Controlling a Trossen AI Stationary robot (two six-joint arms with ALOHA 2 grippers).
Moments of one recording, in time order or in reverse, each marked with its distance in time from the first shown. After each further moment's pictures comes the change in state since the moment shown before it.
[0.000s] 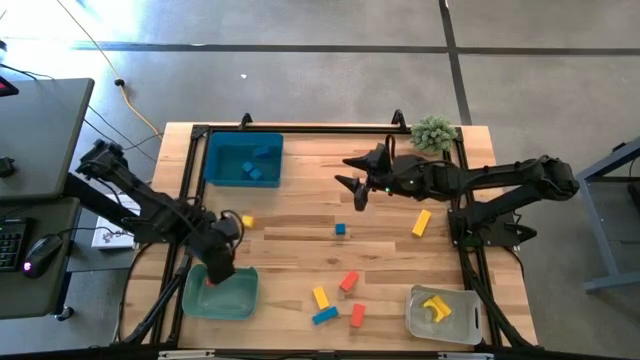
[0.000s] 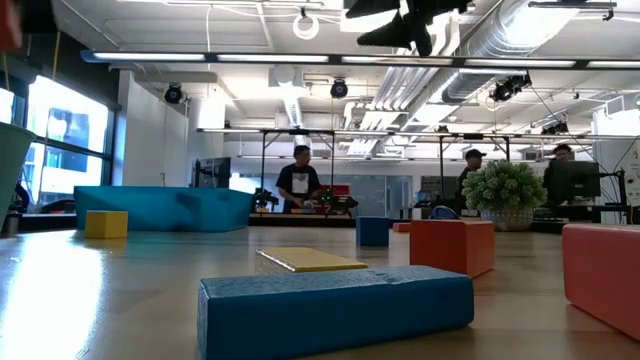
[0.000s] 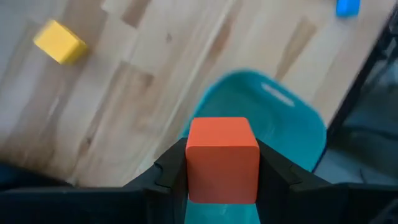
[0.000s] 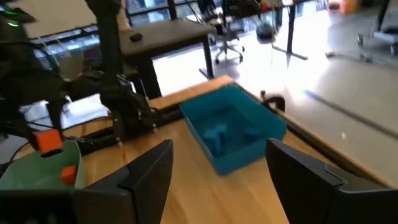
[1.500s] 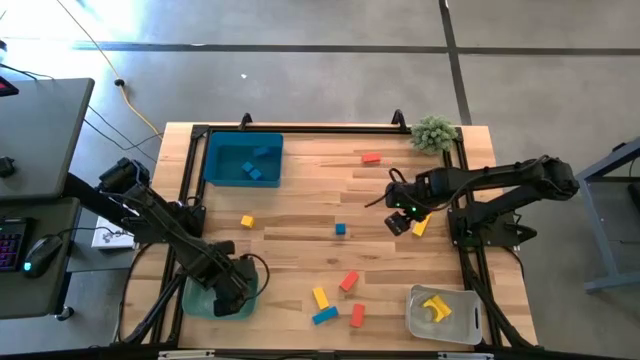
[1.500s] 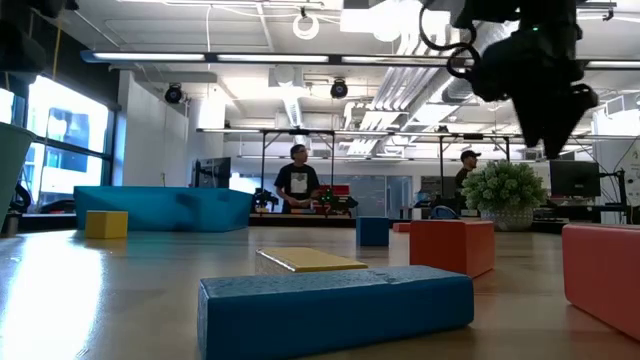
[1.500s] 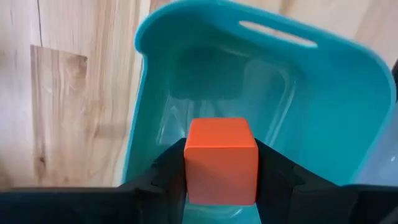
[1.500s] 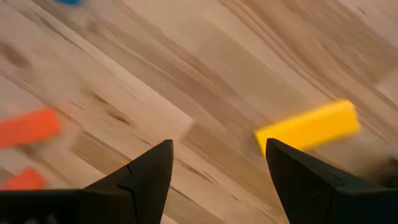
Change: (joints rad) left arm -0.095 0.361 0.000 0.157 0.098 0.162; right arm 0.024 0.000 0.000 -1.198 -0.391 0.699
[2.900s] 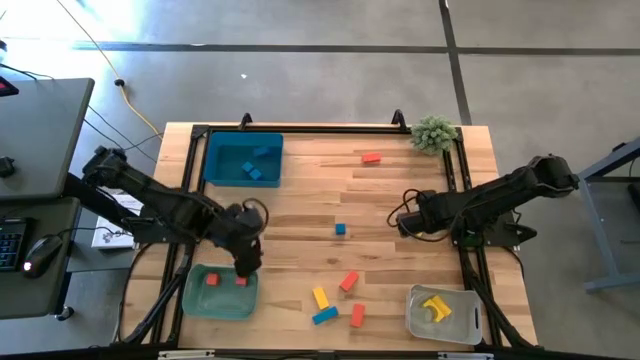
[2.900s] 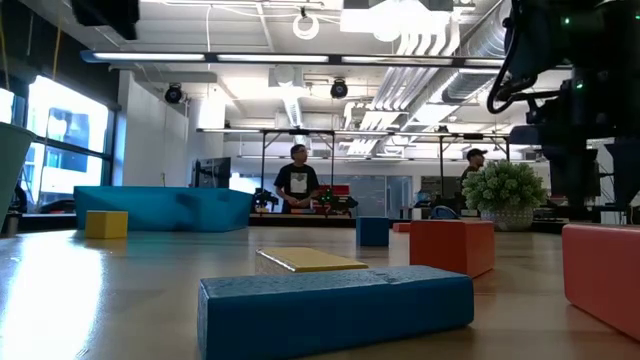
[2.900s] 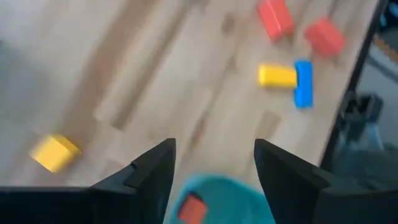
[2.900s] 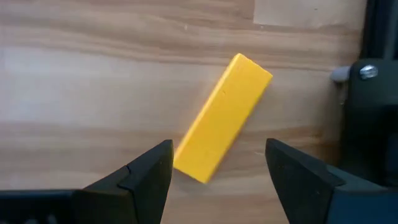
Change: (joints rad) left arm 0.278 -0.256 0.127 0.000 -0.226 0.056; right arm 0.199 0.000 -0.260 0.024 0.262 0.794
